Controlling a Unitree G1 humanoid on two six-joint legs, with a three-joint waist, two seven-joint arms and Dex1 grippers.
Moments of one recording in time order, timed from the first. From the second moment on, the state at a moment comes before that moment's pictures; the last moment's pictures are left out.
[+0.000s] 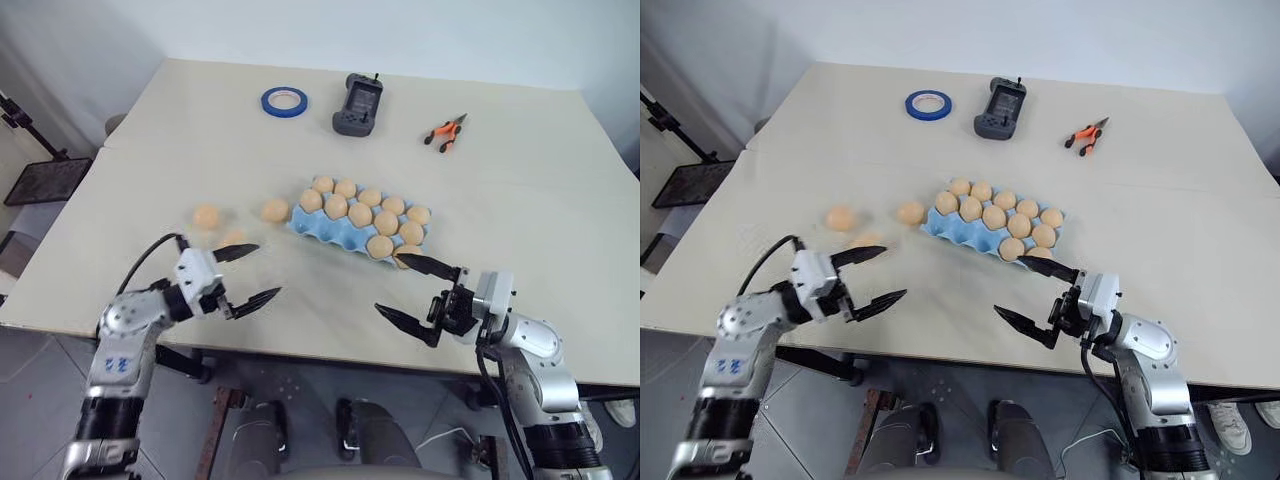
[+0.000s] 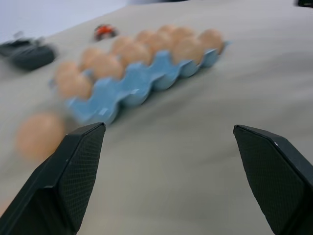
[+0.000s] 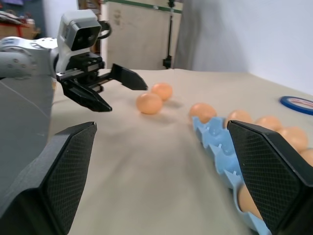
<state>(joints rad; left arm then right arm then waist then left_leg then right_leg) -0.10 0.49 0.18 -0.07 -0.29 -0.01 -0.89 -0.09 -0.44 -0.04 -0.11 0.52 -0.17 1.12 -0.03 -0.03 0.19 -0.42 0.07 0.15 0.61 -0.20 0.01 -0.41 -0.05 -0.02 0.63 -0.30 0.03</state>
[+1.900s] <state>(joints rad) -0.79 0.18 -0.16 0.59 -0.14 0.02 -0.85 -0.03 -0.43 -0.05 -0.14 0.51 -0.18 1.03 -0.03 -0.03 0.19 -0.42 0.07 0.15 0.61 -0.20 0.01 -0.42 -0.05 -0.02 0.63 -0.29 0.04</state>
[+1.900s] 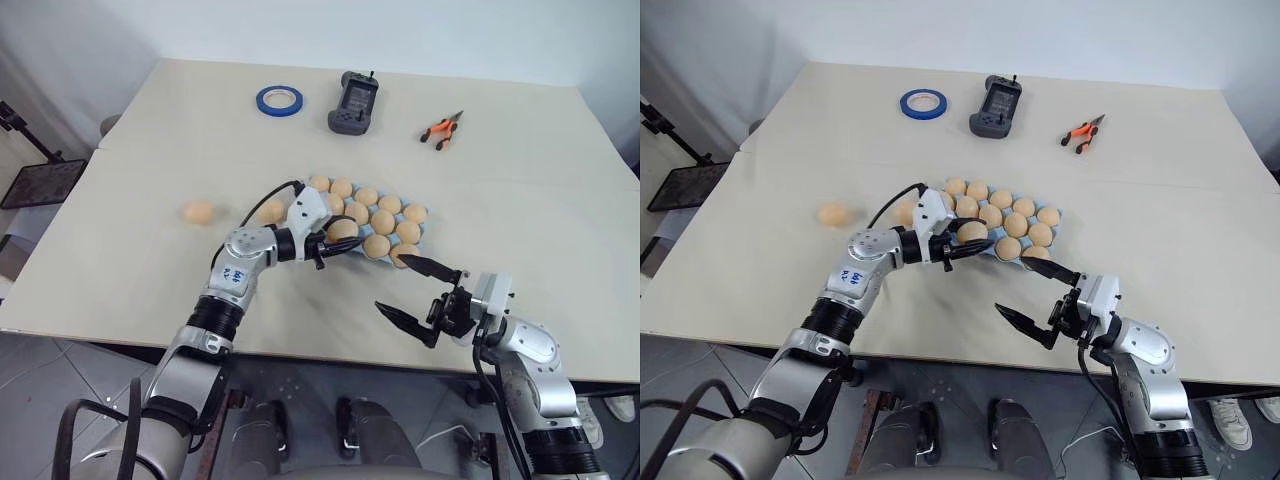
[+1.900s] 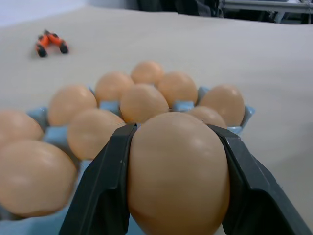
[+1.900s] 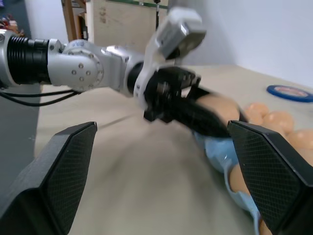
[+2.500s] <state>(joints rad) -0.50 0.37 0.02 0.31 -0.19 -0.06 -0.83 -0.03 -0.42 -0.04 -0.18 0.50 -0.17 1.01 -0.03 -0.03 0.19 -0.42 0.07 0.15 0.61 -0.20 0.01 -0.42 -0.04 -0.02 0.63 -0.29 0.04</state>
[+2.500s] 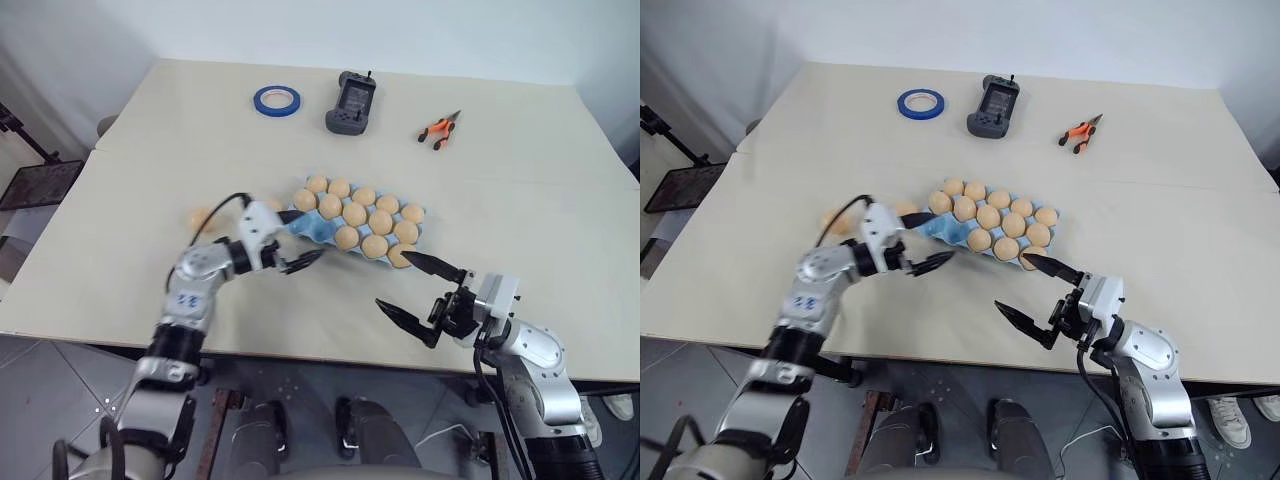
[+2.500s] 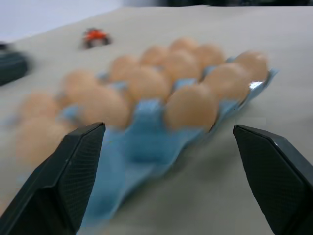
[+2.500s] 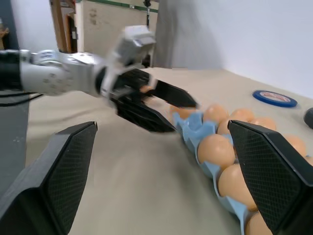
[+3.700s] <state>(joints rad) -0.64 0.37 0.07 0.48 -0.16 0.05 -0.55 -0.11 -0.42 -0.02 -0.09 0.51 -0.15 1.07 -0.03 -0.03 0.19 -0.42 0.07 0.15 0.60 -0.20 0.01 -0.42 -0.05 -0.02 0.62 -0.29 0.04</state>
